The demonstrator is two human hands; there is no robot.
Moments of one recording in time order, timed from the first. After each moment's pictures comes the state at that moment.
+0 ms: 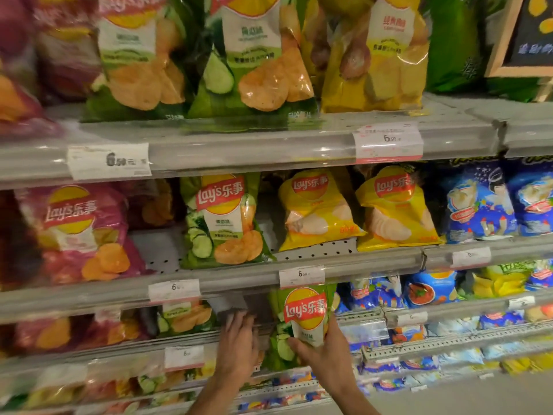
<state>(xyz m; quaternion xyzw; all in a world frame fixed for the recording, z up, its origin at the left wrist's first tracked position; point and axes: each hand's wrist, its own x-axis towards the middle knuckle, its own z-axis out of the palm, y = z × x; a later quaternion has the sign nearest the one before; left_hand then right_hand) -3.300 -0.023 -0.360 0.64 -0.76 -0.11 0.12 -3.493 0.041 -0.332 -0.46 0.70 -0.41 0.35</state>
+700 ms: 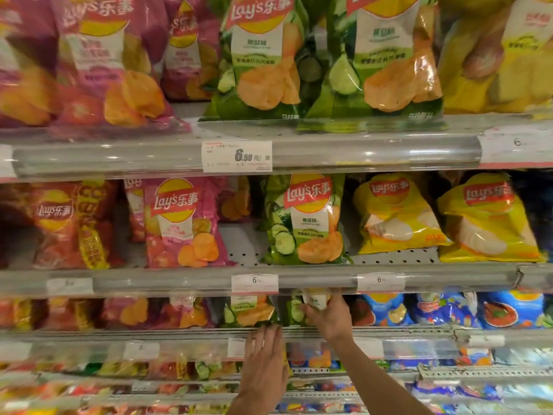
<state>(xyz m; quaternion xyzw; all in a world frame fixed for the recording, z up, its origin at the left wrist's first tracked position) -3.210 0.004 -0.379 0.61 -0.79 -0.06 0.00 -3.386 -0.066 -0.346 -0.50 0.74 -0.33 0.32</state>
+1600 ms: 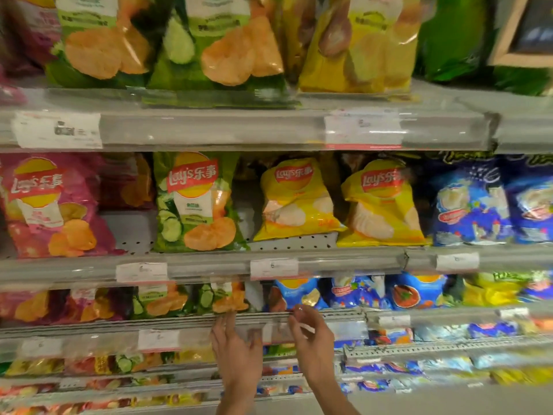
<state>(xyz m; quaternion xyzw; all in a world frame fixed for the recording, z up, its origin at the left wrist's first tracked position) -3.377 0.019 -0.363 0.76 -0.50 -0.22 0.33 -3.518 0.026 -0.359 -0.42 0.65 -0.51 0.36</state>
